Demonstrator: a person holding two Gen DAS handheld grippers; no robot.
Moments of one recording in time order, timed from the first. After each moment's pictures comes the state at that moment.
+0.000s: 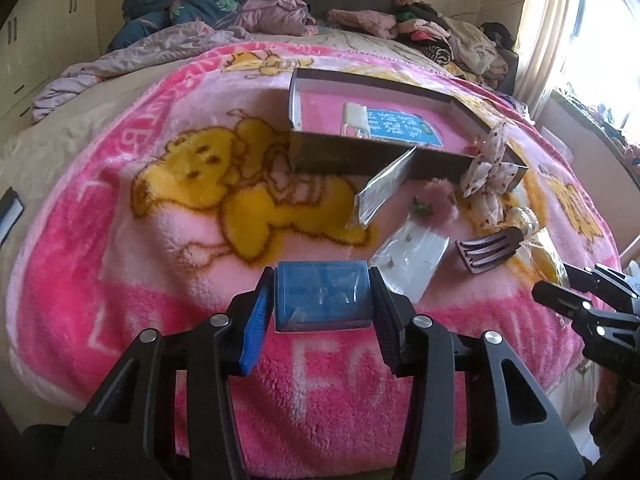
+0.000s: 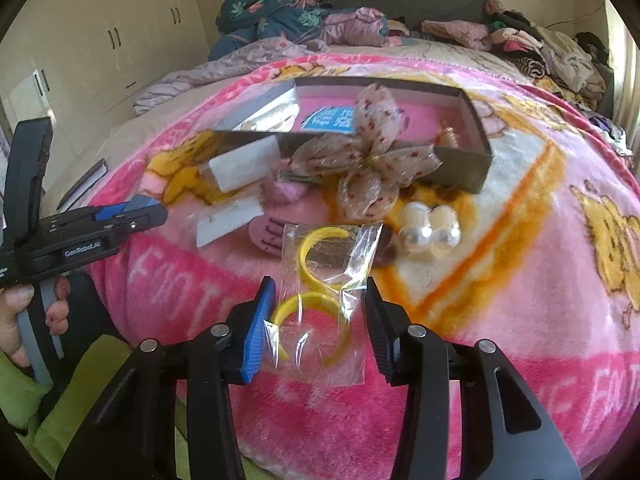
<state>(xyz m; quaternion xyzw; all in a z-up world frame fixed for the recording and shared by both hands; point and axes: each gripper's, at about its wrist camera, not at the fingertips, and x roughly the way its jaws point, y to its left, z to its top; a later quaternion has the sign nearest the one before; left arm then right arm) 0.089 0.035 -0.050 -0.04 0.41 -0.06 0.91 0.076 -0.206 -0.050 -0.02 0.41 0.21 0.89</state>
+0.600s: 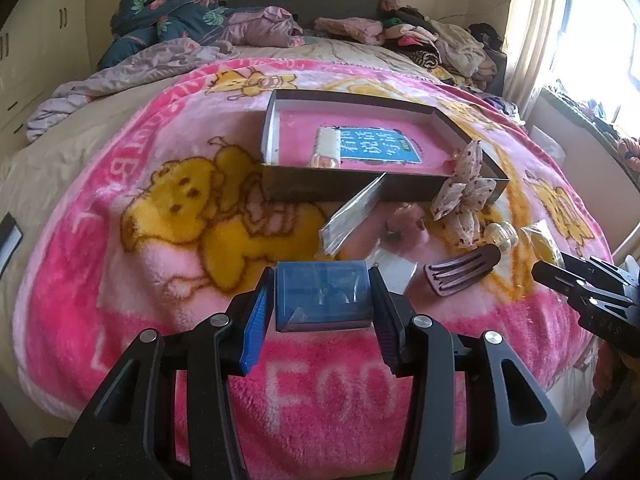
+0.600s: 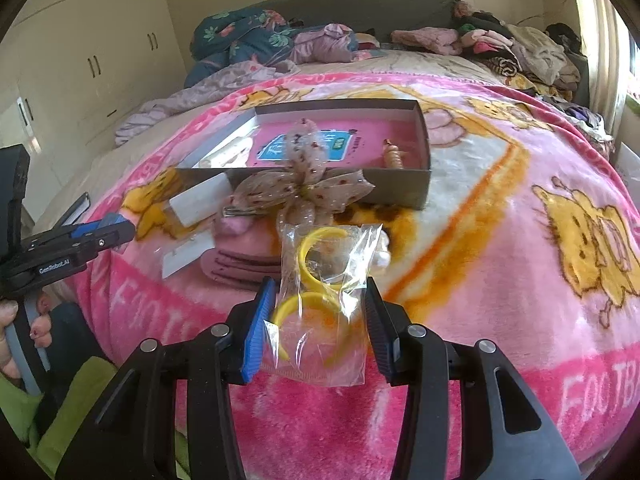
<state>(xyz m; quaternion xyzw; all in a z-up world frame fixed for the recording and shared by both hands) 0.096 0.014 -0.031 -0.02 0.40 -0.07 0.91 0.087 -0.249 -0.040 0.01 0.38 0.17 0.91</state>
